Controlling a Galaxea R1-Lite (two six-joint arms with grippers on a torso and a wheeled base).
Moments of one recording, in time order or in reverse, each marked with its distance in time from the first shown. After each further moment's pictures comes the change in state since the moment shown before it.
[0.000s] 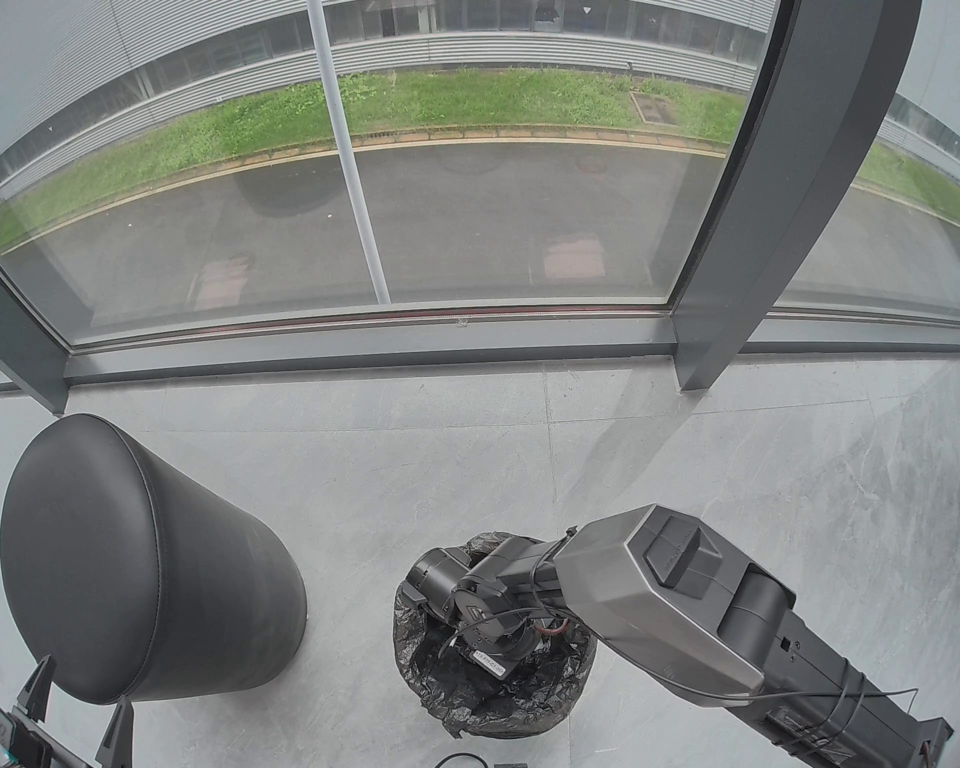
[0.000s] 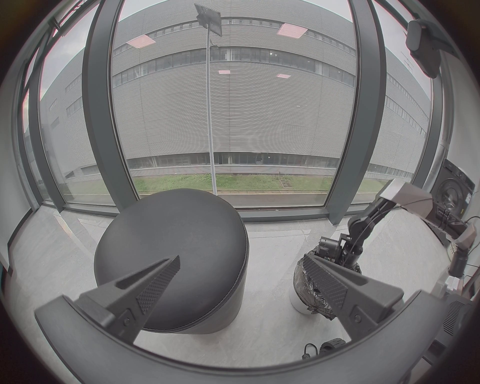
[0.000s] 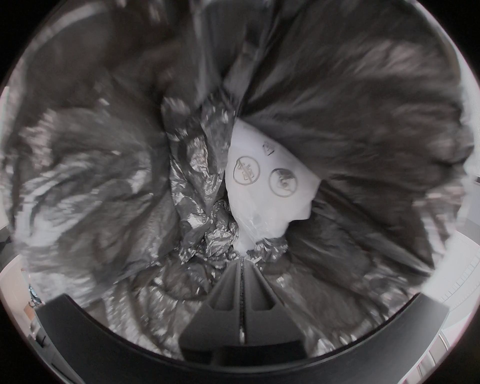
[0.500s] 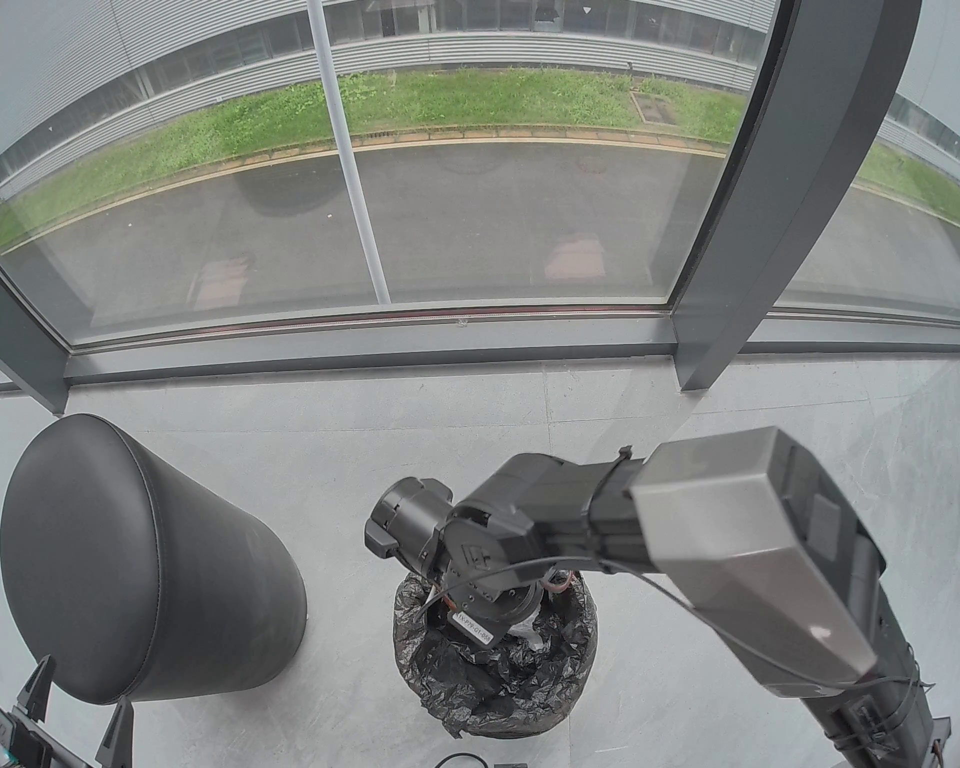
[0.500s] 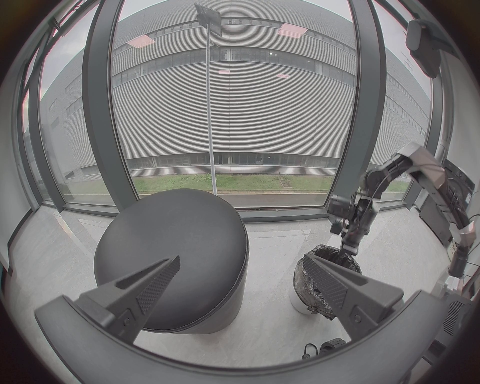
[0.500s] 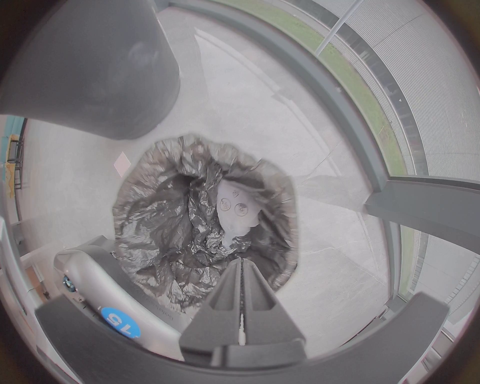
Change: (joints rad) left arm 0.000 0.000 0.000 0.000 0.000 0.000; right arm 0.066 -0.266 0.000 0.170 -0.023 0.034
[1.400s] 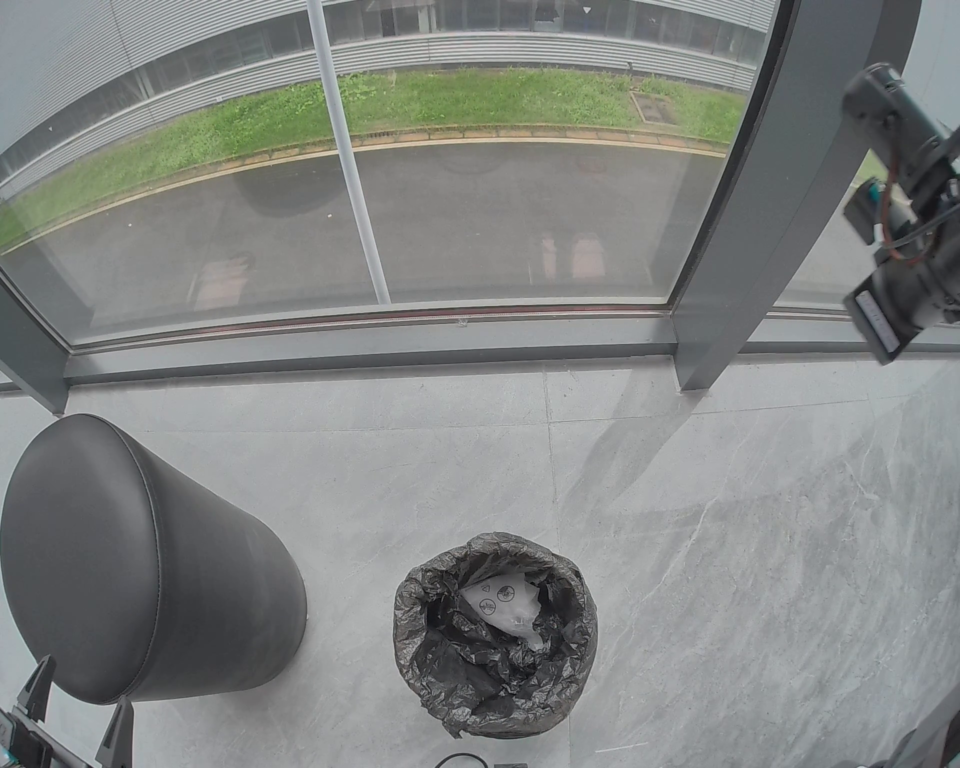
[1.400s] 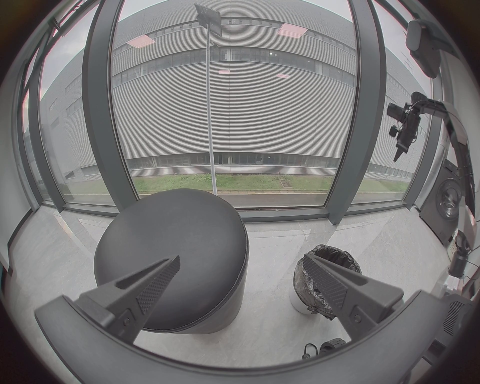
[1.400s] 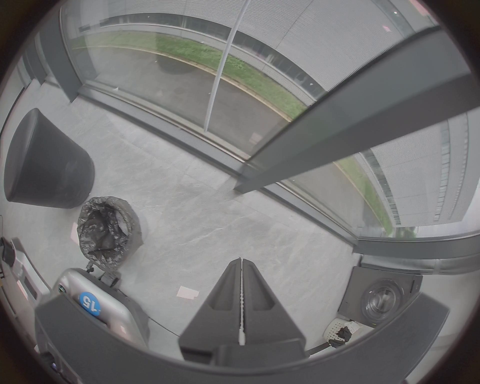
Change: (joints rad) left arm 0.000 0.000 0.000 0.000 0.000 0.000; right arm -0.414 -0.837 0.000 0.382 -0.113 -0.151
